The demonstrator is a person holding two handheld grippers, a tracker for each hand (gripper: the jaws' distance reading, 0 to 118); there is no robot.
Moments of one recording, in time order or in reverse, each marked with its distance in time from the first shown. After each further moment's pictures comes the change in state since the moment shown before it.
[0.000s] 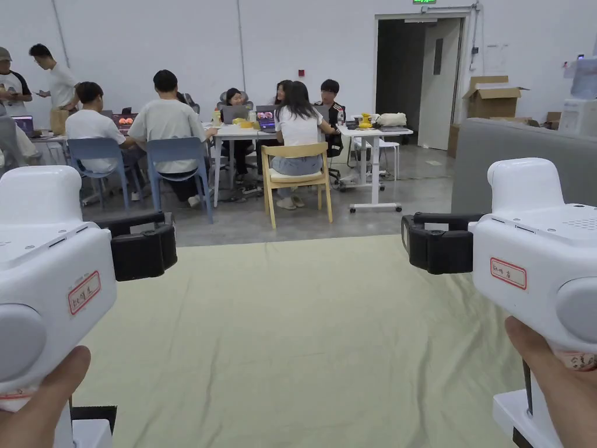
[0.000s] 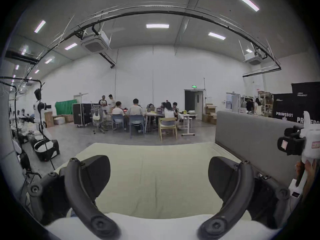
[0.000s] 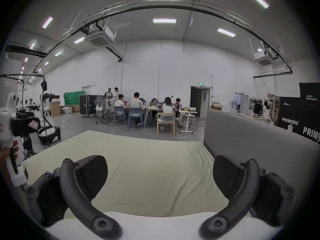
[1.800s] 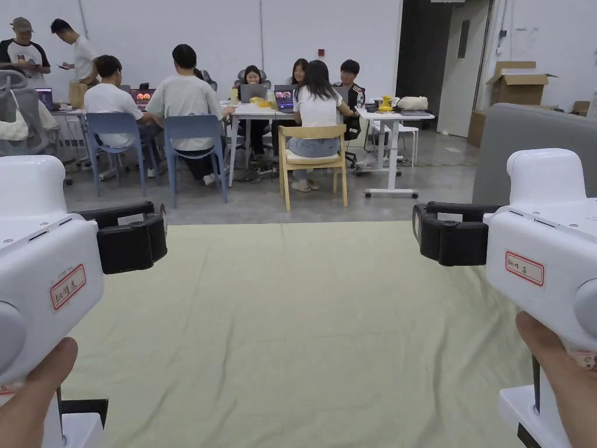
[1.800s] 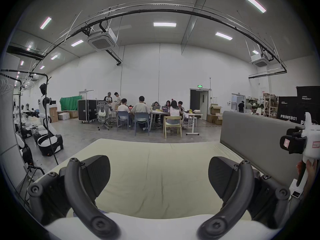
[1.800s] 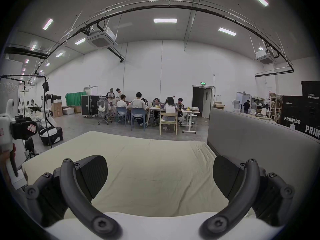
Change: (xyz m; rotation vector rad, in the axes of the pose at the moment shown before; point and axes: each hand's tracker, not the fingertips) left arm -0.029 -0.017 0.004 -0.015 0.038 0.024; right arm -0.022 -0.007 -0.009 0.000 0.016 0.004
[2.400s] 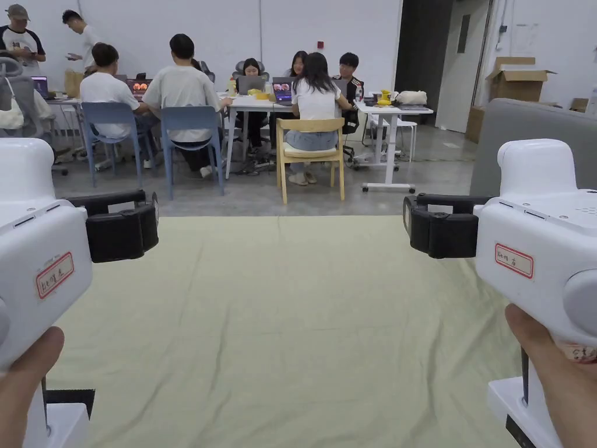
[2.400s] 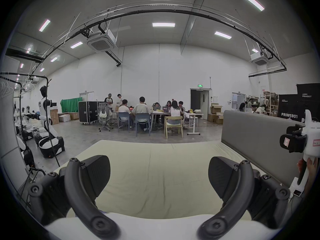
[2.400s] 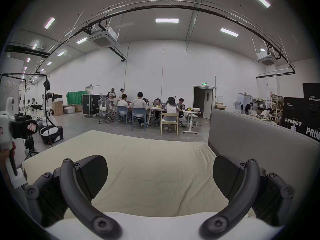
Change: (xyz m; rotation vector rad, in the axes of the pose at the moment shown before) left arm 0.000 0.001 0.001 0.004 0.008 -0.018; right arm -0.005 0.002 -0.002 0.002 0.011 0.013
